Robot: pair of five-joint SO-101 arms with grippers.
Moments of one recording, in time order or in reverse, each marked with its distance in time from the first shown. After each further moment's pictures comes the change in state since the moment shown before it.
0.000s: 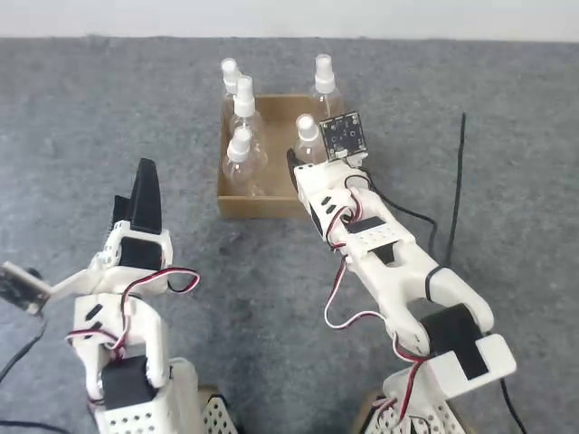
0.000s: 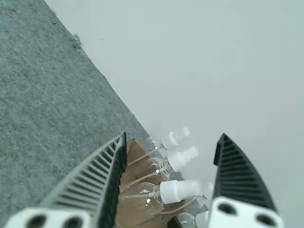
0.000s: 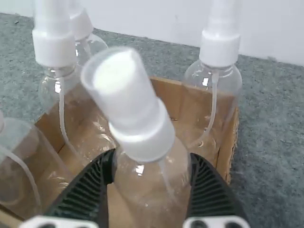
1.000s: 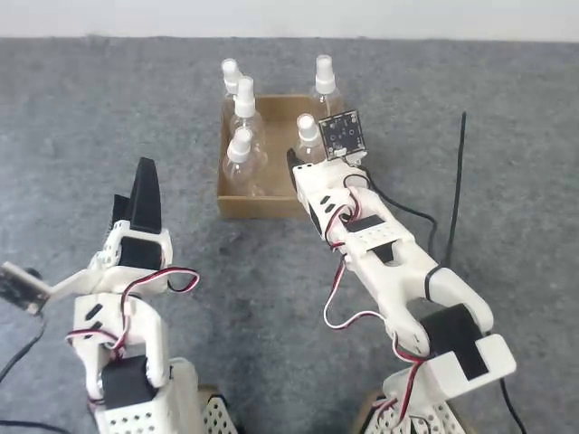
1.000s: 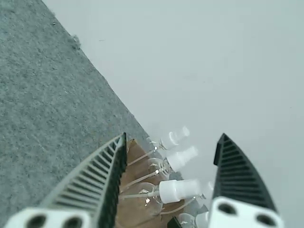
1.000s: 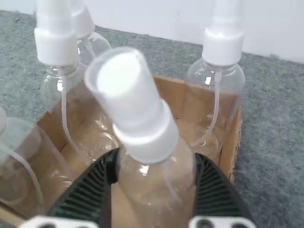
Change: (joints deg) left arm 0.0 0.0 0.0 0.0 0.0; right arm -0.1 0.0 -0.3 1.7 -0.1
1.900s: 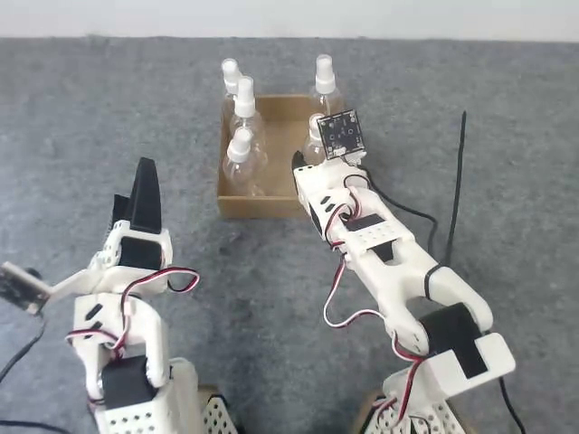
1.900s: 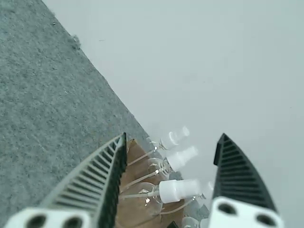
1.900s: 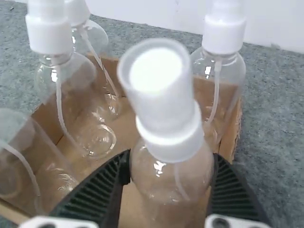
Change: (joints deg) left arm 0.0 0.0 0.0 -0.1 0.0; right arm 0.0 0.1 -0.7 2.0 0.0
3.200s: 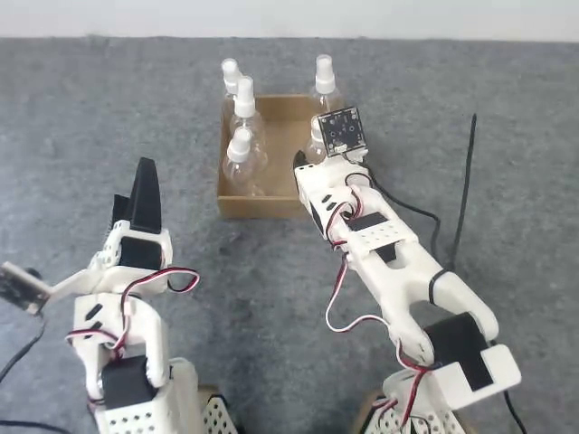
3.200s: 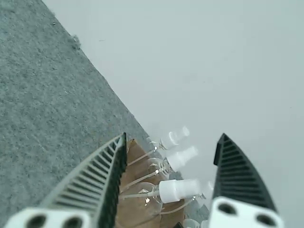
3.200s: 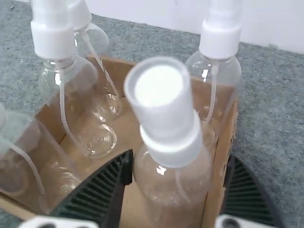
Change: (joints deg) left arm 0.0 0.0 0.0 0.0 0.0; right arm 0.0 -4.5 0.1 4.3 0.0
